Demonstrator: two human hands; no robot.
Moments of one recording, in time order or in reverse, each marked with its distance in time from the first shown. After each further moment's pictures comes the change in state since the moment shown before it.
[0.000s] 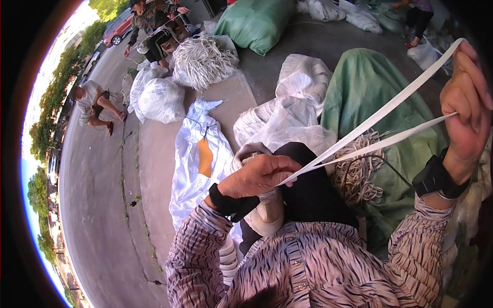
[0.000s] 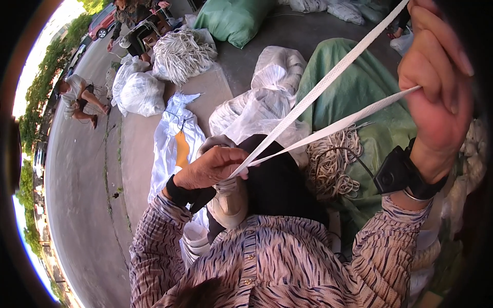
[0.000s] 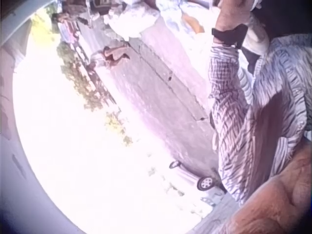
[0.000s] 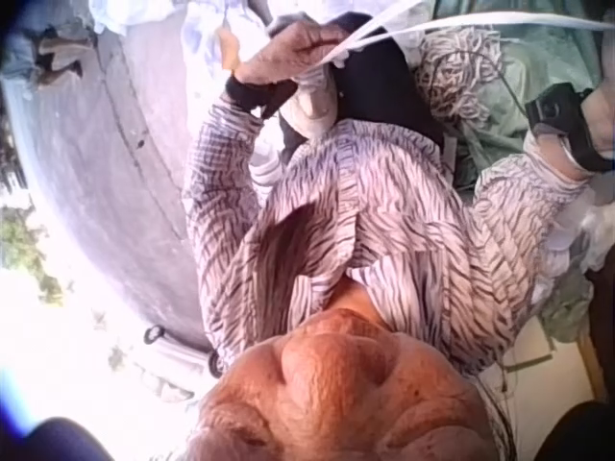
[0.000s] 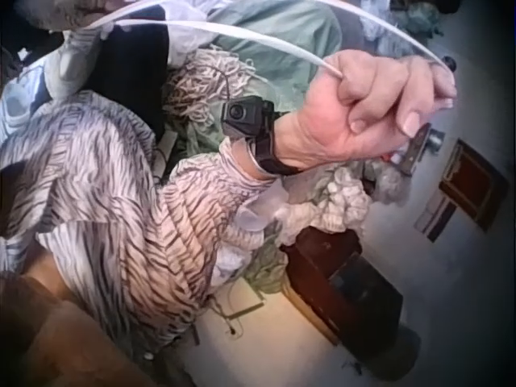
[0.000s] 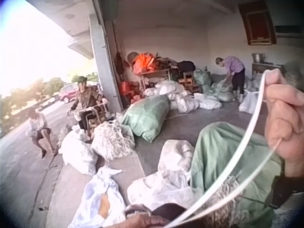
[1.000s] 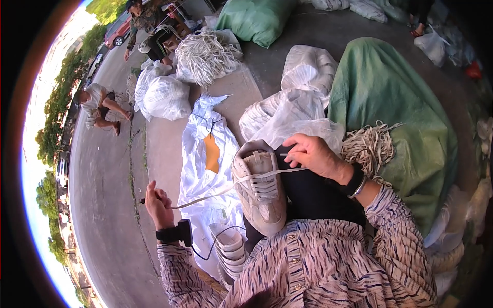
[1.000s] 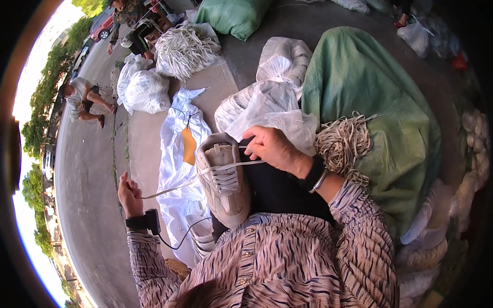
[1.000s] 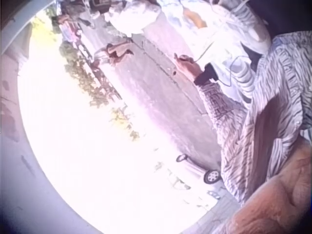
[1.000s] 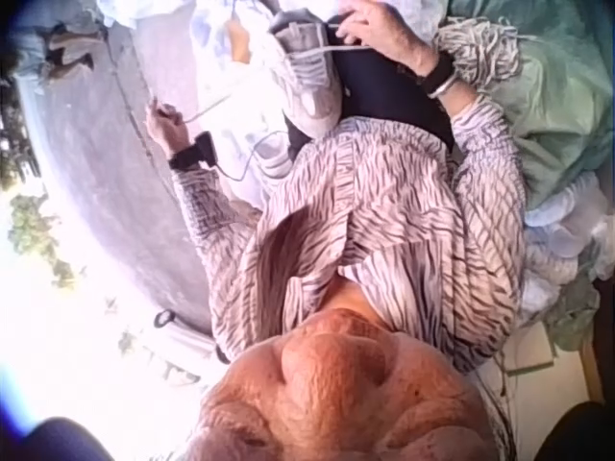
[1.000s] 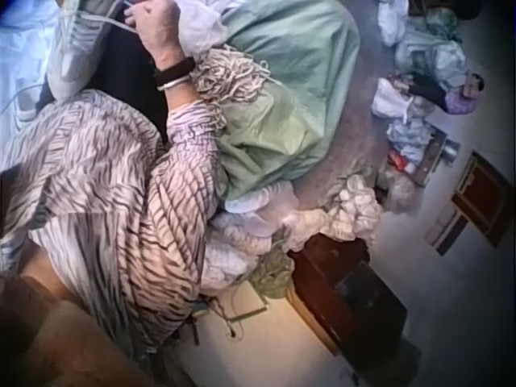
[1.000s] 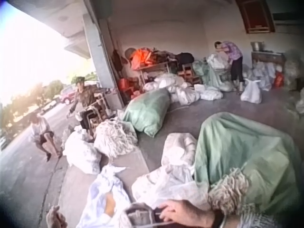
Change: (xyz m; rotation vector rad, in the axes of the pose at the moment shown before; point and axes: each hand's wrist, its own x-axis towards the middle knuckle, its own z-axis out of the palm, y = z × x) left_hand -0.235 -0.079 -0.059 -0.351 1.601 -0.077; right_hand -0.046 0.260 -0.129 -0.908 0.212 0.471
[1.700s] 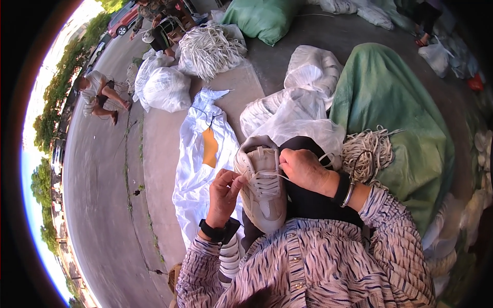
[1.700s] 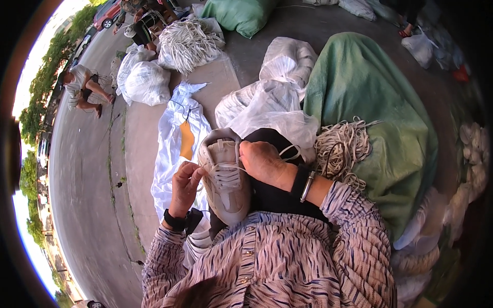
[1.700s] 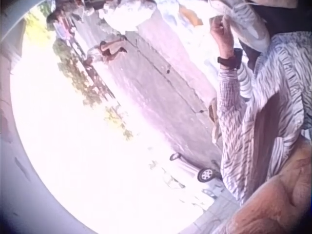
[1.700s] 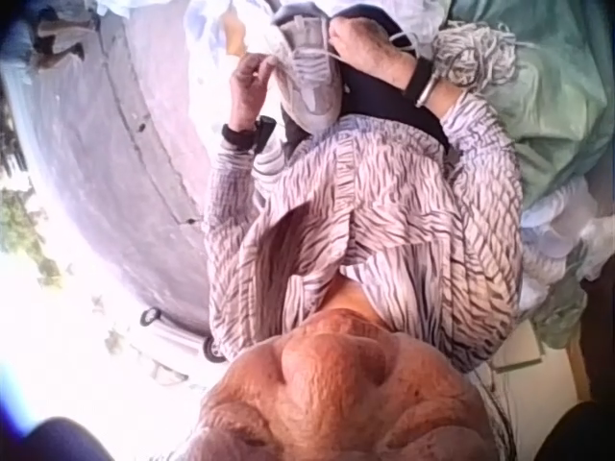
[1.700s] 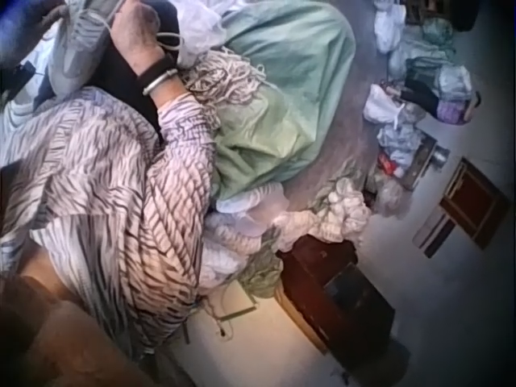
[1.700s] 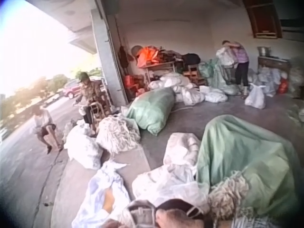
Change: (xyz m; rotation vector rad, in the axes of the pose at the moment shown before) left_hand -0.088 -0.047 0.133 0.493 -0.625 0.262; right_hand 0.006 0.006 0.045 -0.717 0.100 -0.175
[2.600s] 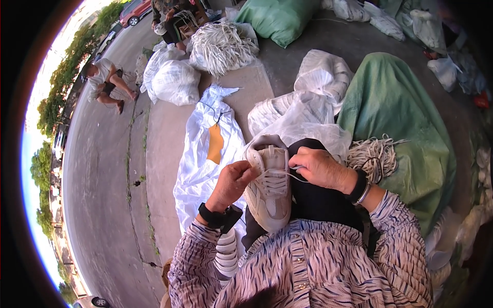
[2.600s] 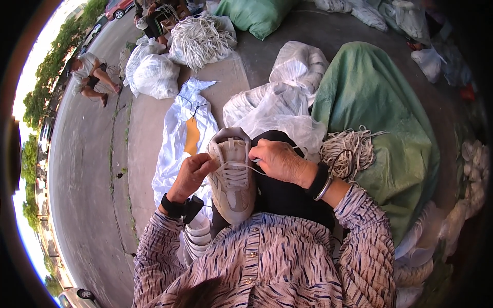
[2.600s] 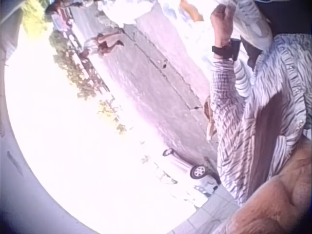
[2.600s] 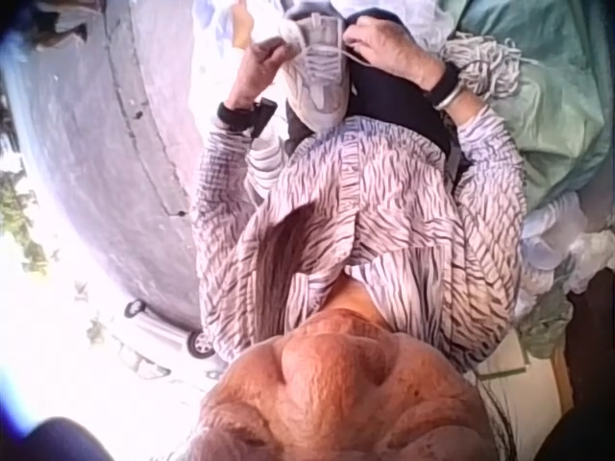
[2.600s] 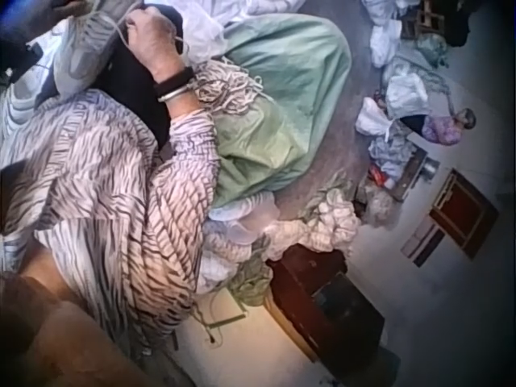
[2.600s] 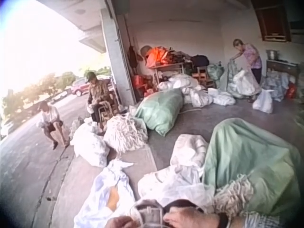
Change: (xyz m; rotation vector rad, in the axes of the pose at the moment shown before) left_hand 0.023 0.015 -0.011 -0.069 -0.274 -0.232; right_hand -0.001 0.005 -0.027 0.005 -0.232 -0.177
